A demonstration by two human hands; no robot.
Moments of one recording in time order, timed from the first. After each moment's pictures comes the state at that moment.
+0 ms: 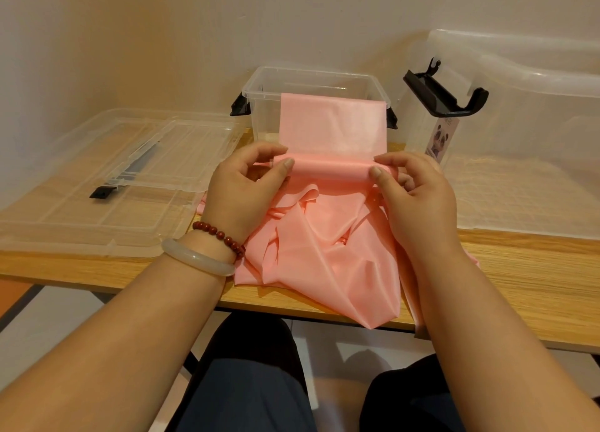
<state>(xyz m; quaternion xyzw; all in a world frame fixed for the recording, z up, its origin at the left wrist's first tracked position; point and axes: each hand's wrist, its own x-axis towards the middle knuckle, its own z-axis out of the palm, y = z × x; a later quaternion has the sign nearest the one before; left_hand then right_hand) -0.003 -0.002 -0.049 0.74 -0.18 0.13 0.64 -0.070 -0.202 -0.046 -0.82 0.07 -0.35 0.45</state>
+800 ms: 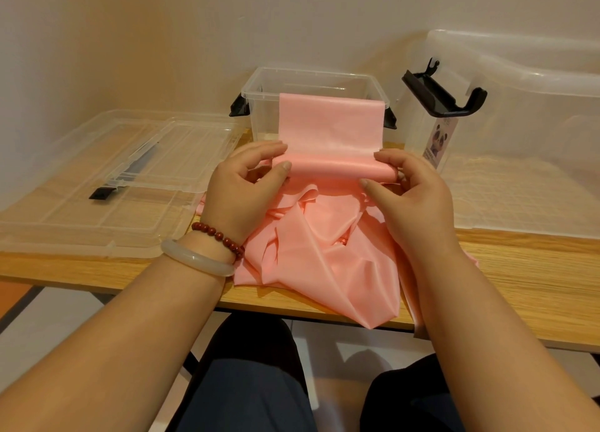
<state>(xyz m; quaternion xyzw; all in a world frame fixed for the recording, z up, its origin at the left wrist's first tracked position) -0.001 -0.002 -0.049 0.74 -0.20 0.15 0.62 -0.070 -0.203 -0.047 -0.83 0.06 -0.32 0.45</state>
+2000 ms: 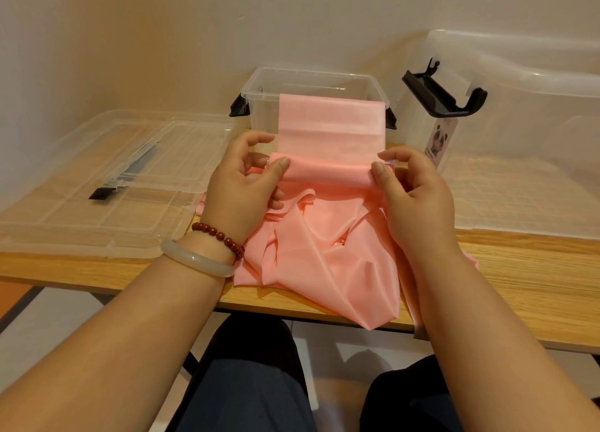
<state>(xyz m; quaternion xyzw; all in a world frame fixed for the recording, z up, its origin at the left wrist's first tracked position) -0.005 -0.005 -0.045 0.73 -0.17 0.13 0.65 -0.072 -0.201 -0.048 -0.81 0.08 -0.34 0.47</state>
